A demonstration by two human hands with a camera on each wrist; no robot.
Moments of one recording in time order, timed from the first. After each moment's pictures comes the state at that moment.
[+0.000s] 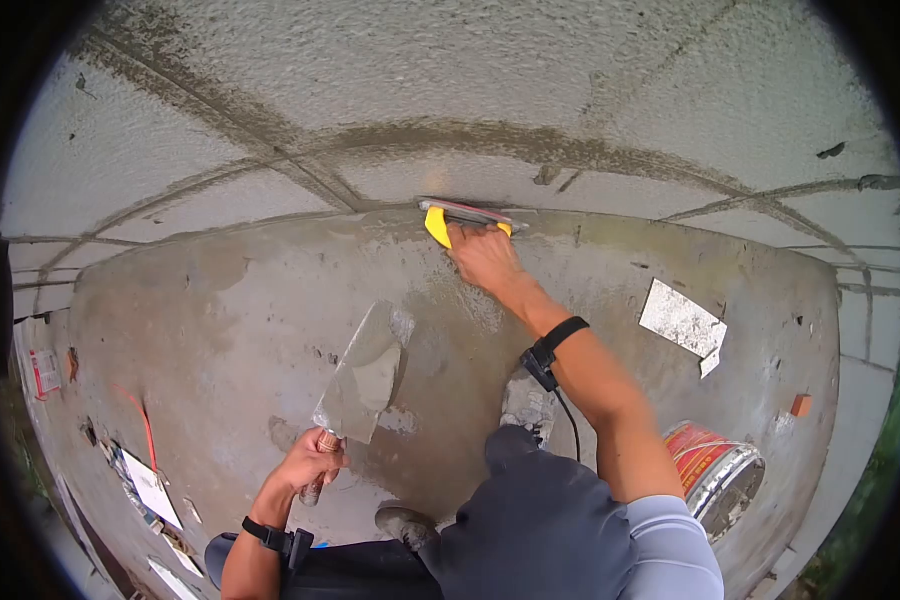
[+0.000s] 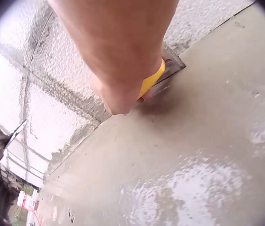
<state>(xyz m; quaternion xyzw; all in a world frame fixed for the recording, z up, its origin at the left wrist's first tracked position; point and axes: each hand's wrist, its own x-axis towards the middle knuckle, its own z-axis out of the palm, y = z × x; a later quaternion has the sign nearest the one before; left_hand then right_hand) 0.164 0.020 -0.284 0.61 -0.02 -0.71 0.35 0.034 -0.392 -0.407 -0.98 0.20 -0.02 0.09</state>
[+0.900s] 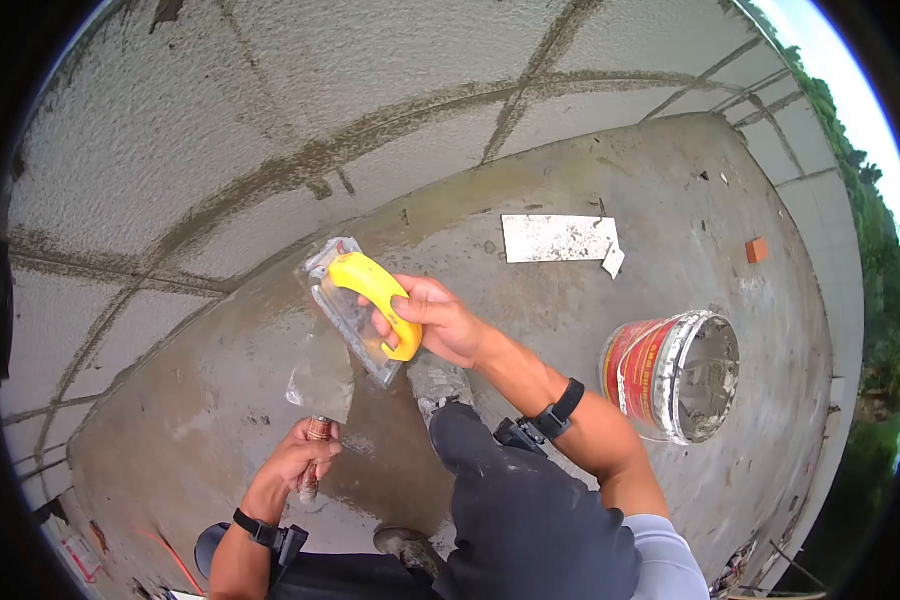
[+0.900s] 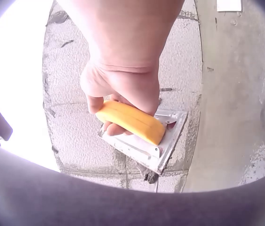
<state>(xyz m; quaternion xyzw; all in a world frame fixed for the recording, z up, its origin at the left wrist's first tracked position) 0.106 -0.112 -0.275 0.47 -0.07 -0.82 0.31 -0.144 -0.330 -0.230 -0.34 0.16 -0.23 0.90</state>
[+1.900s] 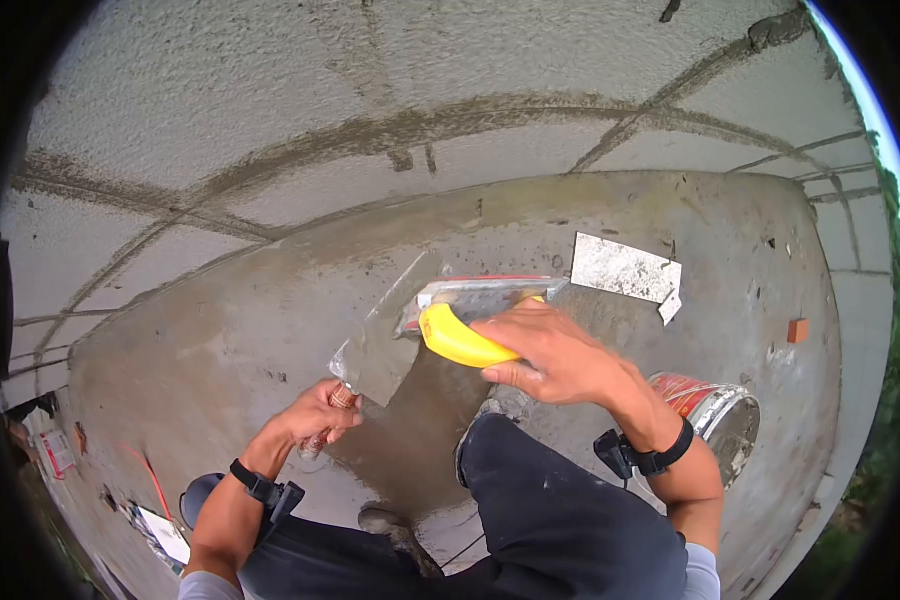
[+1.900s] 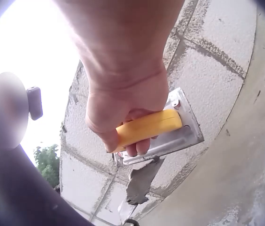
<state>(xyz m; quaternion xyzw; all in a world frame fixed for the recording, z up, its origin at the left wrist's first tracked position) 0.114 -0.136 -0.283 0.50 -0.14 -0.81 0.28 -0.189 -0.367 -0.175 -0.86 0.18 -0.05 0.48</state>
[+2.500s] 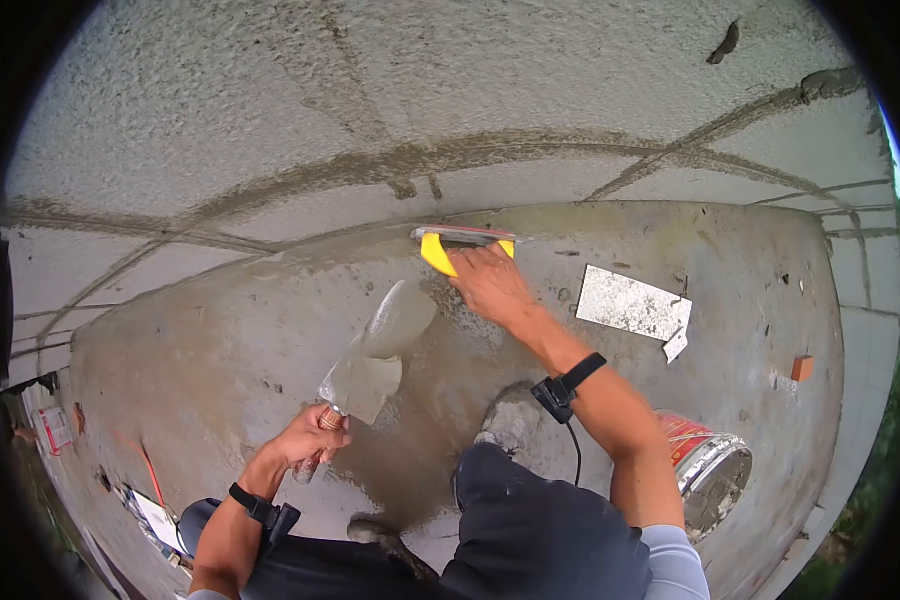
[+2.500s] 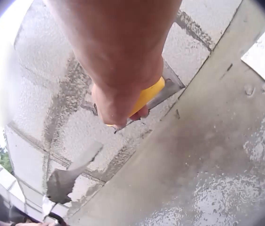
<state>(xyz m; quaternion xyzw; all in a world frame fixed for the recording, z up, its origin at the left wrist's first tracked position) 0.110 -0.131 -0.289 0.58 -0.12 -0.77 0.26 -0.119 -0.443 -0.362 -0.95 0.24 -0.10 0.18</state>
